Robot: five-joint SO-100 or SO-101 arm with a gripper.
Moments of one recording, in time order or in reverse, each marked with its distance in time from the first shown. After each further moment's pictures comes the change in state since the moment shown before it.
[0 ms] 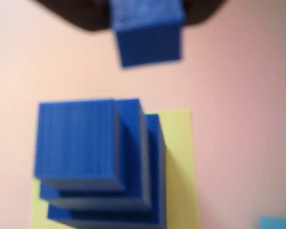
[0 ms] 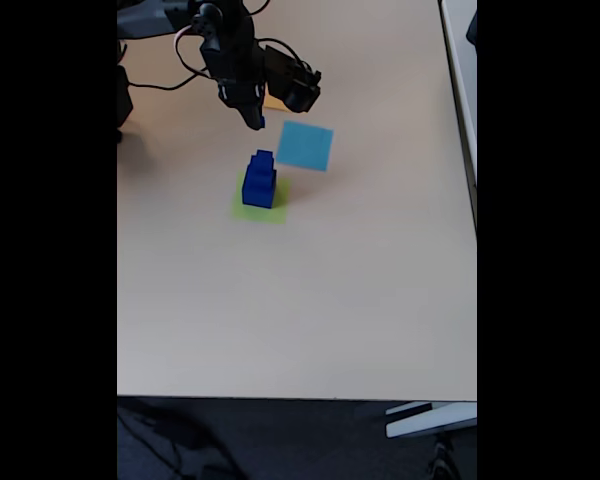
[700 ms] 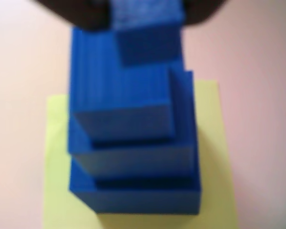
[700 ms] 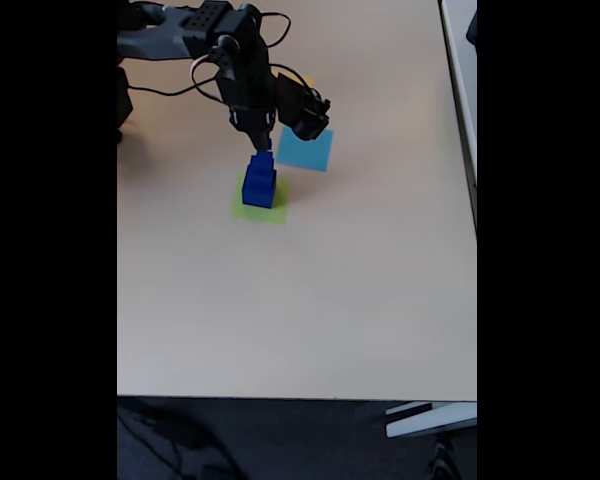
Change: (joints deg) arm 2.0 -10.0 -7.4 -0.1 -0.3
